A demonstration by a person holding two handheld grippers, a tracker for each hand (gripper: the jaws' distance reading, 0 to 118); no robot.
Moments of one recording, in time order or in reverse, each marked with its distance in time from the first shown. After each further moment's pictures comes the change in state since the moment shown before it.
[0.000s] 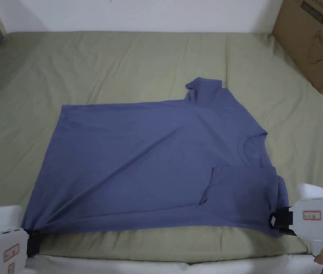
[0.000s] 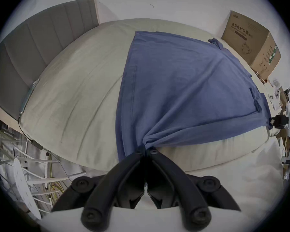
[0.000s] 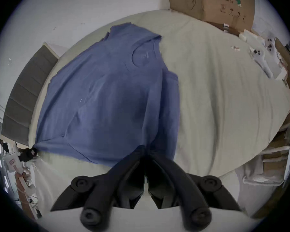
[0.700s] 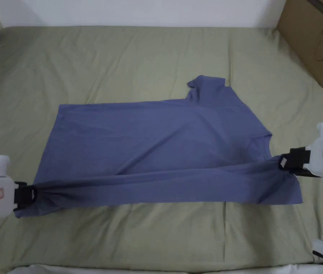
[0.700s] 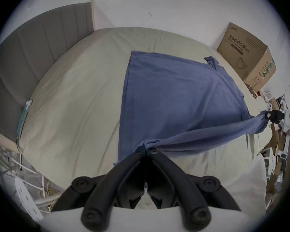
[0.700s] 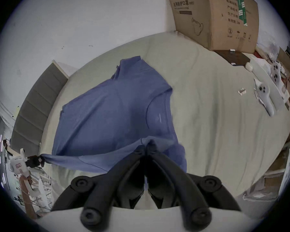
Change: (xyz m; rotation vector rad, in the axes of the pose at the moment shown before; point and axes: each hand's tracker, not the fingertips) left arm -0.008 0.112 -0.001 0.032 -0.087 0.013; right arm -0.022 0.126 0.039 0.167 0.038 0.011
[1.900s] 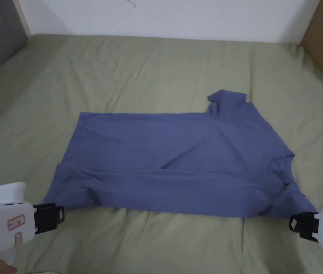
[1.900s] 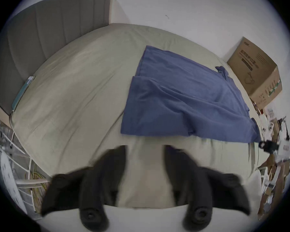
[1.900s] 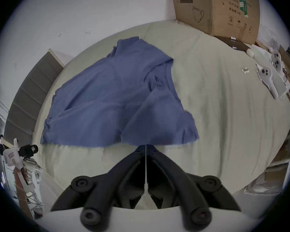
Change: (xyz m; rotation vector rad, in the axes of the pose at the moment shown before) left arm -0.016 -0.046 -0.016 0.037 0.016 0.186; right arm 0.006 -0.086 -0.024 -0.060 -0.032 0.007
